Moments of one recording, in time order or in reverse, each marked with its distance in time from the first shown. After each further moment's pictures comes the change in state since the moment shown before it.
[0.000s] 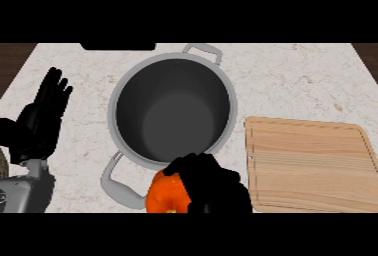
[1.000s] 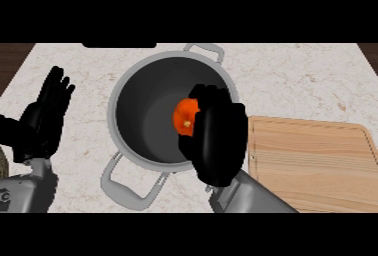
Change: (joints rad) left arm -0.008 -0.014 -0.004 0.001 -0.024 -0.001 -0.011; right arm -0.258 -0.019 -0.252 0.383 0.076 -0.002 0.026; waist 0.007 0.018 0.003
